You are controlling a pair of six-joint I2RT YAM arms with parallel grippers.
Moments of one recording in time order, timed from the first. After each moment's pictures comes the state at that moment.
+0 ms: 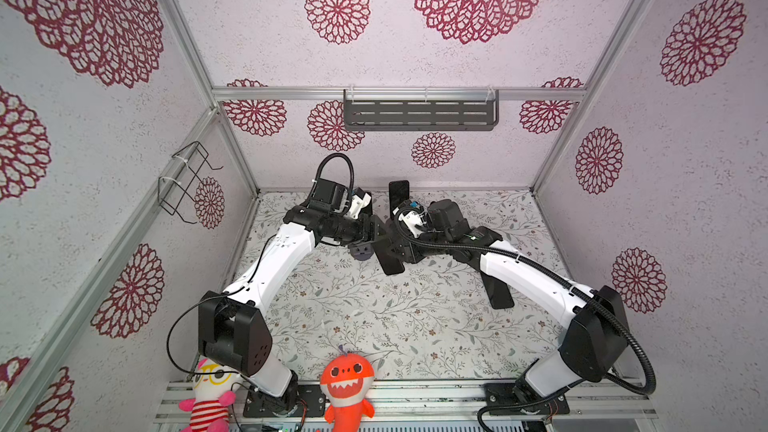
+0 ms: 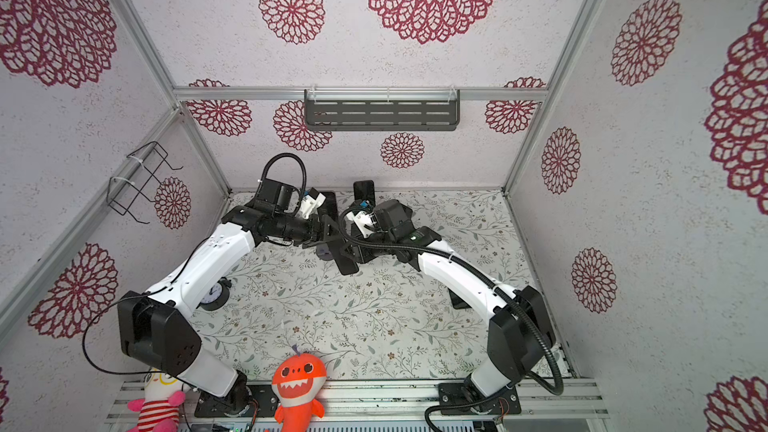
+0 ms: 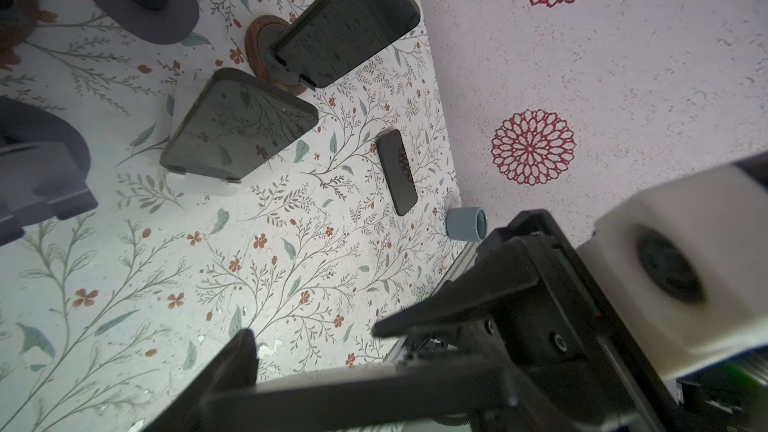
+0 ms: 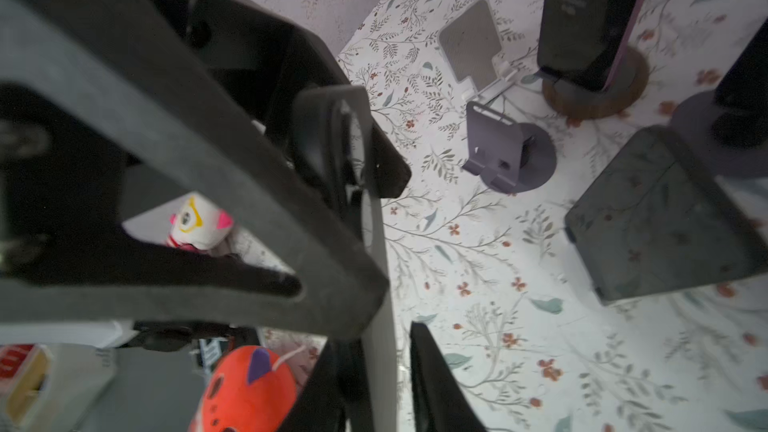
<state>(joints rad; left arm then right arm) -0.34 1.60 1.46 -0.73 0.70 -0.42 0.69 1.57 1.34 -0.42 -0.51 0.26</state>
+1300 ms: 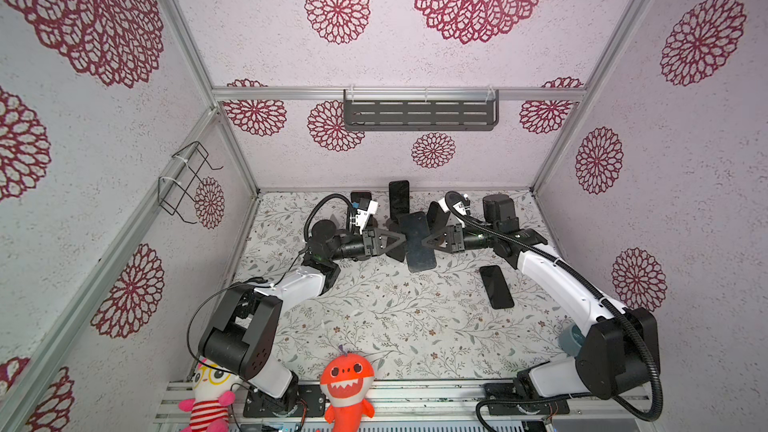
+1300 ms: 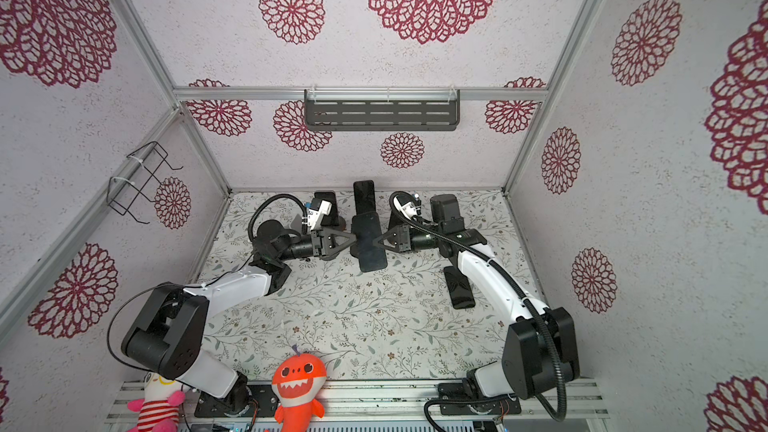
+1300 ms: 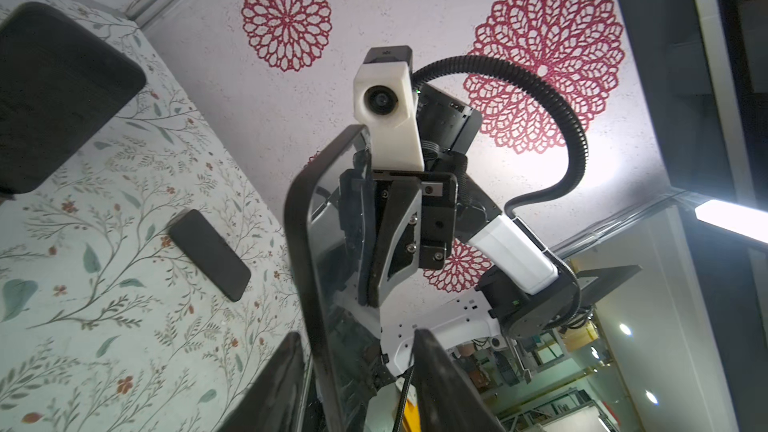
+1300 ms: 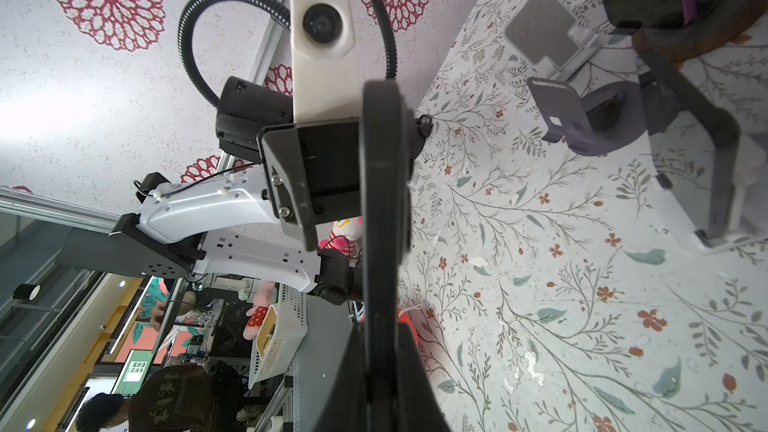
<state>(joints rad) -0.41 1.61 0.82 1.00 1.01 -1.18 0.35 1.42 1.16 -0.29 -1.11 0.49</state>
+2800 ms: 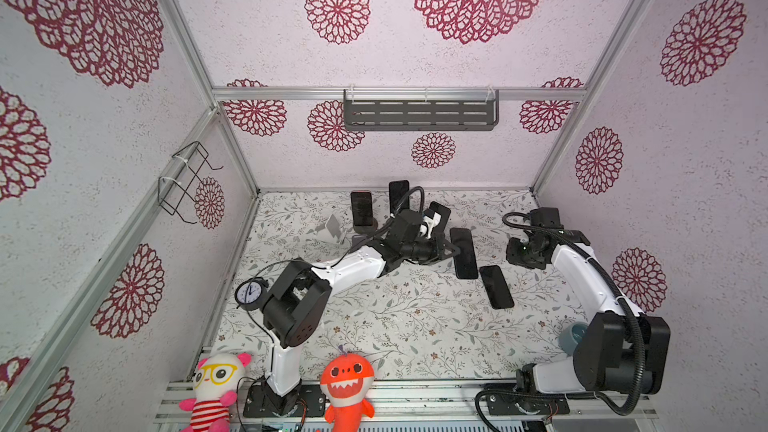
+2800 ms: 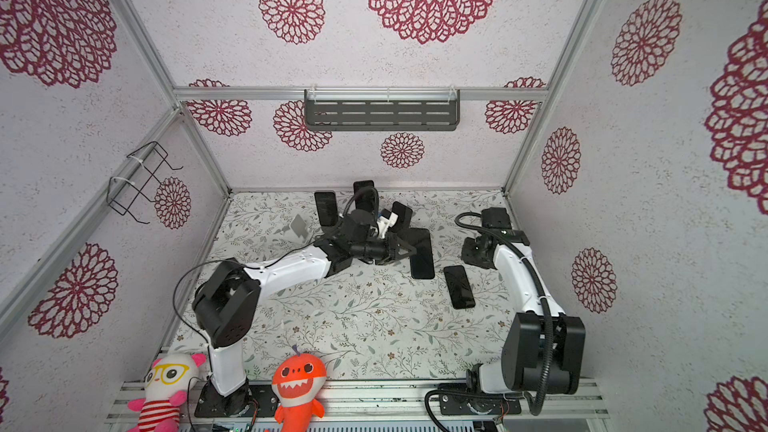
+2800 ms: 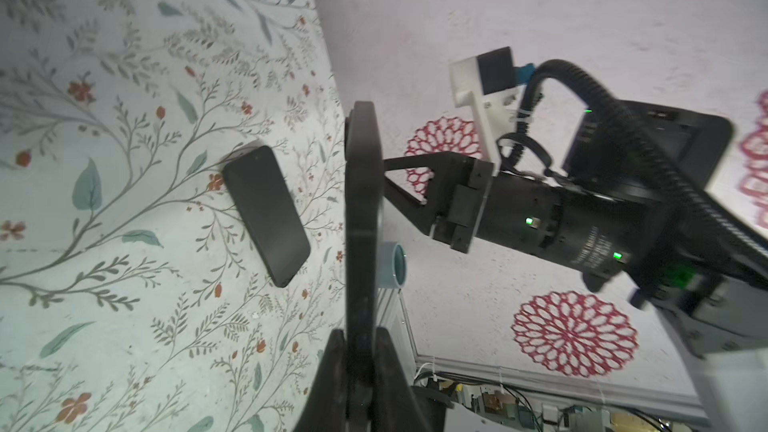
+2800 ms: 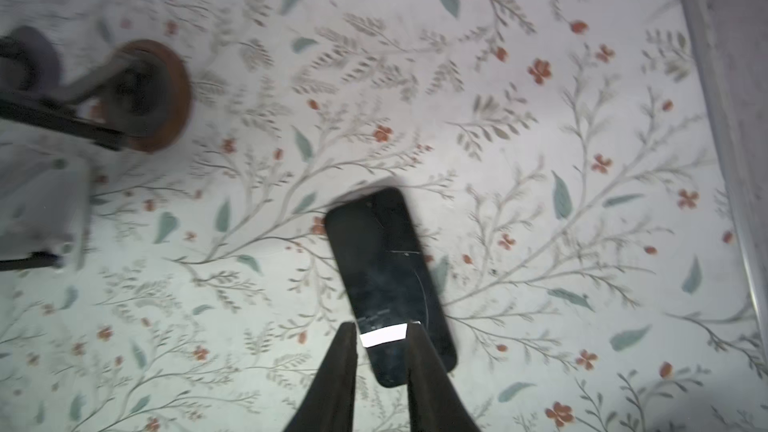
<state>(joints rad) -0.79 1.99 1.40 0.12 0.57 -1.01 -0.06 1.42 1.10 -0.81 0.00 0.21</state>
